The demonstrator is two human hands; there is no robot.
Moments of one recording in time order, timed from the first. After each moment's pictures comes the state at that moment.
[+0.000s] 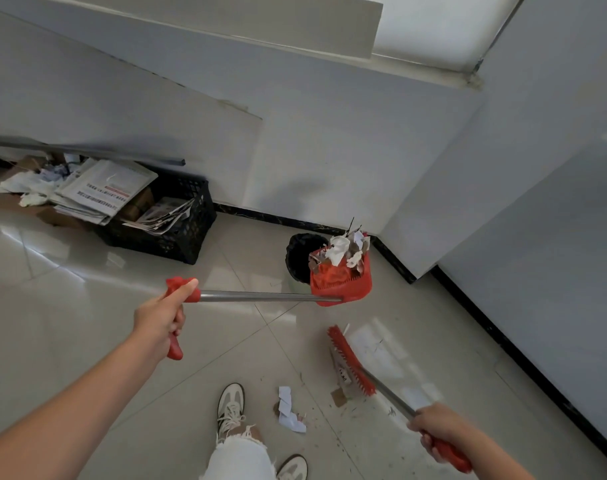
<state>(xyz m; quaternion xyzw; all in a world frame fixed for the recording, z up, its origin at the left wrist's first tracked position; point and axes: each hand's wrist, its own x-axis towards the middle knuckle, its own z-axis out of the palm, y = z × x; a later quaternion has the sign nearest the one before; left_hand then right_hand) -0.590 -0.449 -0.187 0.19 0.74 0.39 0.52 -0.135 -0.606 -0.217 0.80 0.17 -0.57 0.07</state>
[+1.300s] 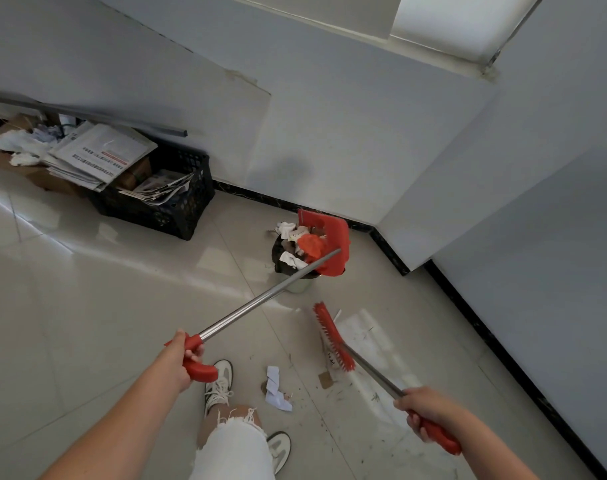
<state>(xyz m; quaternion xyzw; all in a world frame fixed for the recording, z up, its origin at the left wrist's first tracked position) -0.580 -0.538 -0.307 -0.17 0.68 0.38 0.61 -0.151 -0.613 -0.204 0.78 0.14 -0.60 0.04</state>
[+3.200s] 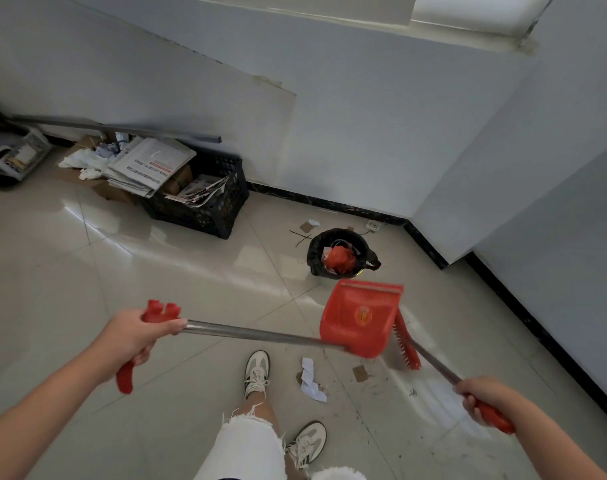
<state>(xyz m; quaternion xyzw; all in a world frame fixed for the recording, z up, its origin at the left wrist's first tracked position) -0.662 -0.567 -0.148 0.35 0.76 0.20 0.51 -0.086 -0.617 -0.223 0.81 0.07 -0.58 0.00</state>
